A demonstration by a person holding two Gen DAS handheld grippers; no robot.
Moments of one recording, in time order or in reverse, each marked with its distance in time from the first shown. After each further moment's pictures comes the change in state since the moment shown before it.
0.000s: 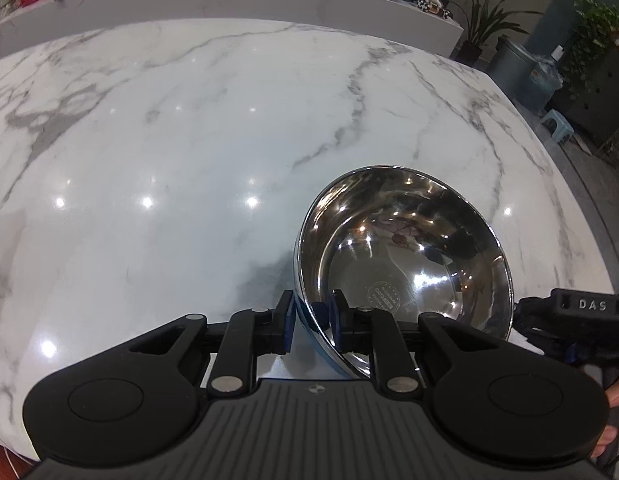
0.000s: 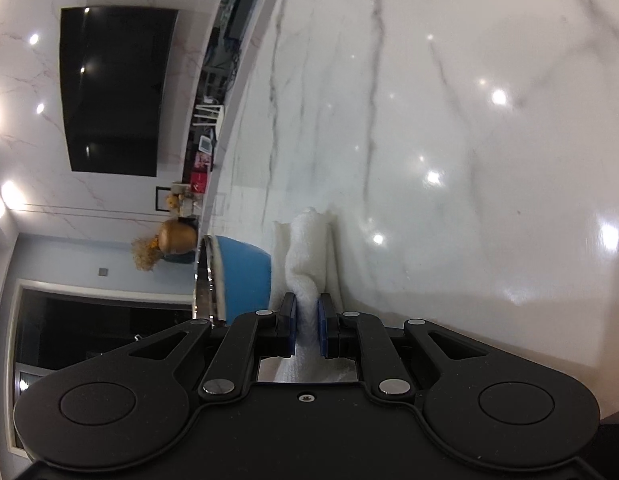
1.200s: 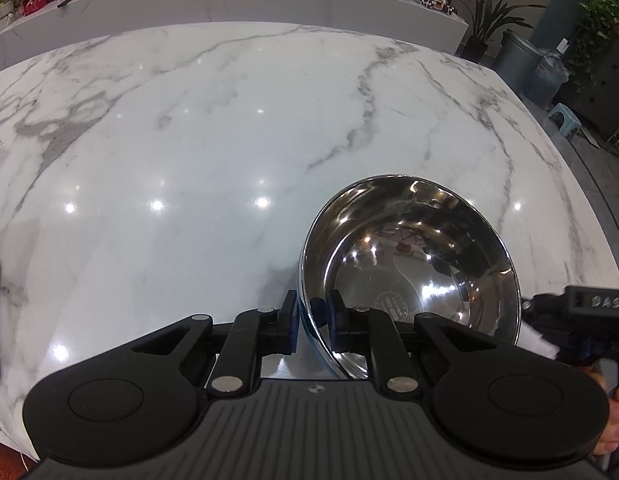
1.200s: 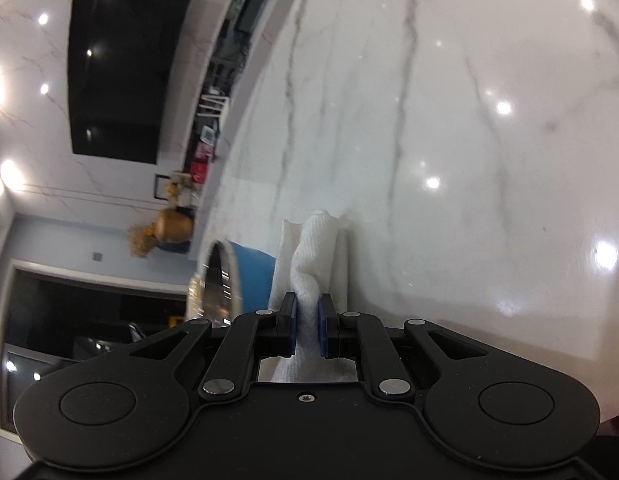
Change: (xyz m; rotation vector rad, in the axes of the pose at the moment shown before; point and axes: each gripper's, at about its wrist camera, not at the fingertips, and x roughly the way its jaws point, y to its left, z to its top) left arm -0.003 0.003 0.003 0.031 -0.006 0.036; right arm -0.004 0.006 -0.007 -0.060 0.019 -0.027
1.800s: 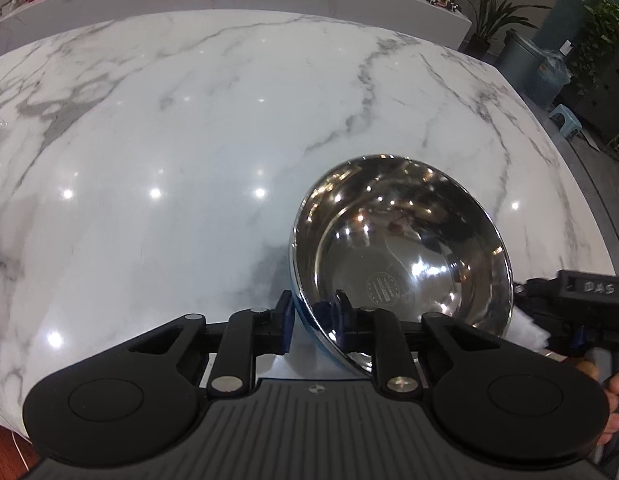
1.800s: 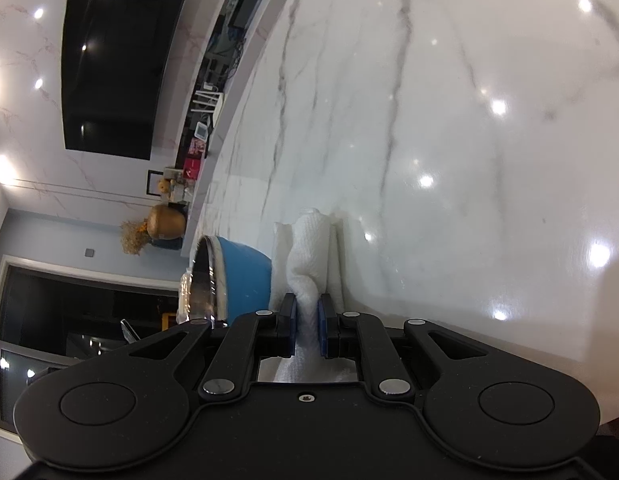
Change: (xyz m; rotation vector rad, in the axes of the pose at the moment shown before) left arm -0.003 0.001 -0.006 -0.013 0.014 -0.002; right arm 0.010 -0.002 0.005 -0.011 -0.016 0.012
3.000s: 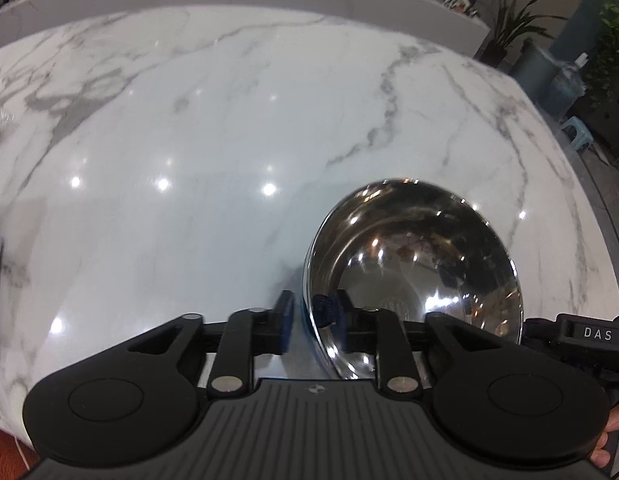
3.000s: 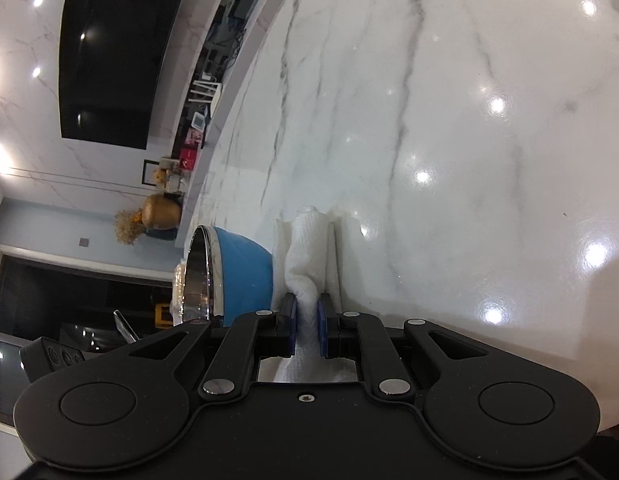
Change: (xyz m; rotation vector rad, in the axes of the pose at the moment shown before) left arm 0.007 0.008 0.012 -0.080 0.056 0.013; right arm -0.011 -0.018 -0.017 -0.019 0.034 -0.030
